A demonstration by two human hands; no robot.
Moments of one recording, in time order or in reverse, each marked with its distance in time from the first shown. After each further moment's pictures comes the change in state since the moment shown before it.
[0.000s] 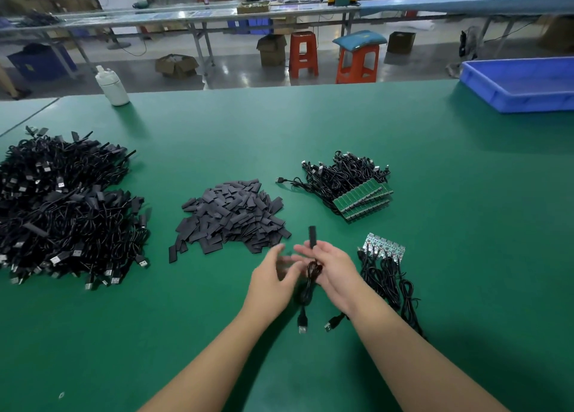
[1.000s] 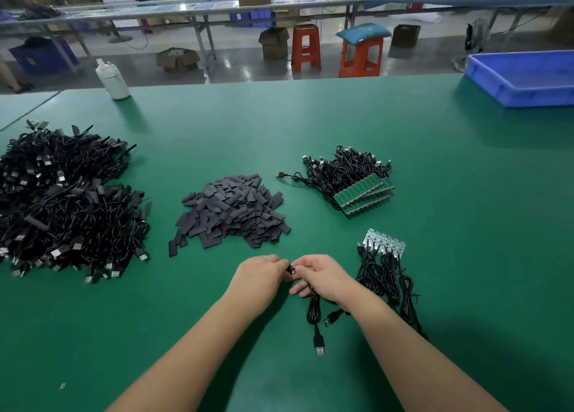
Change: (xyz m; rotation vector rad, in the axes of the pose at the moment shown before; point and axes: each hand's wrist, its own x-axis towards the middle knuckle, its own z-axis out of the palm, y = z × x) left_hand 0.015 -0.013 -0.024 0.896 -0.178 0.435; right_hand -0.001 0.010 -0.002 -0.685 -0.182 0.059
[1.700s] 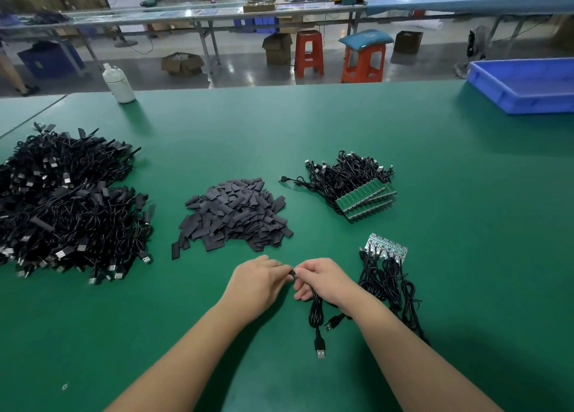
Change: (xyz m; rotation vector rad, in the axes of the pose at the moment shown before) left_hand -0.015 -0.005 -0.009 -0.173 0.264 0.156; right_hand -0.002 -0.003 -0.001 -0.070 0.023 -0.006
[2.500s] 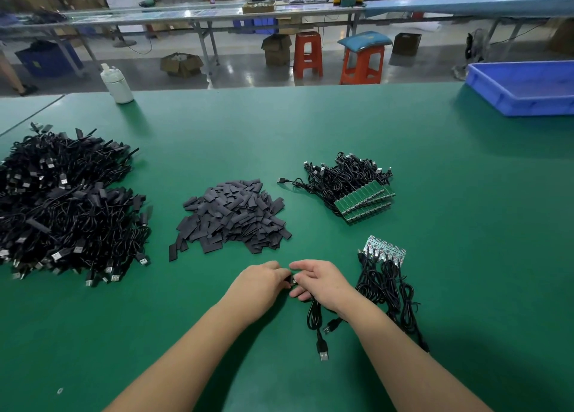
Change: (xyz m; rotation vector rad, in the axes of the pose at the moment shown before) left_hand 0.011 -0.001 0.012 0.073 -0.328 -0.143; right_hand 0.007 0.011 0.001 0.013 0.050 -0.006
